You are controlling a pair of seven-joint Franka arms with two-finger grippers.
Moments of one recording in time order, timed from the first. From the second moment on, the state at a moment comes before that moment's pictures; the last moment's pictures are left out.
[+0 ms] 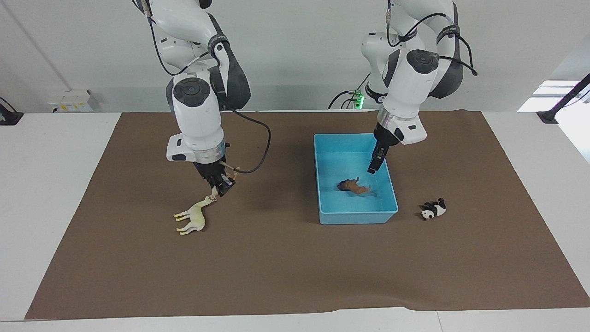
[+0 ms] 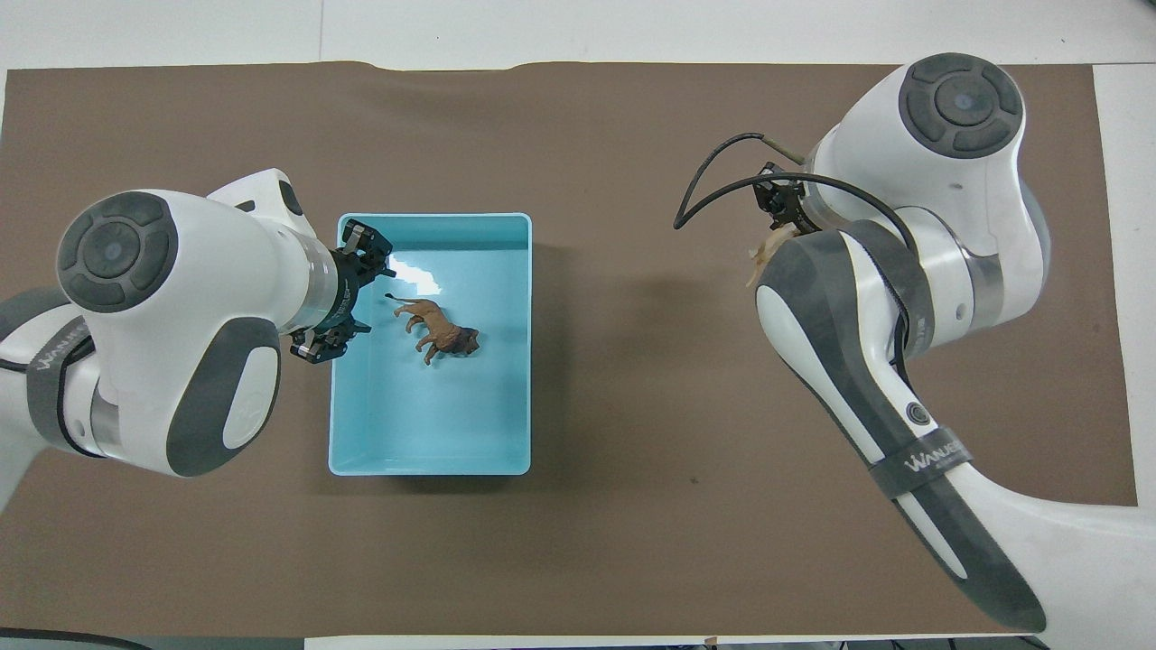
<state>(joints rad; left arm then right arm) -0.35 0.00 -0.01 -1.99 -0.07 2.11 -1.39 0.30 0.28 -0.04 -1.64 -0.06 1.97 0.99</state>
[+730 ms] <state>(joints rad) -0.06 0.04 0.03 -2.02 -0.07 2.31 -1.33 0.57 0.42 -0.02 -1.32 0.04 1.87 1.25</state>
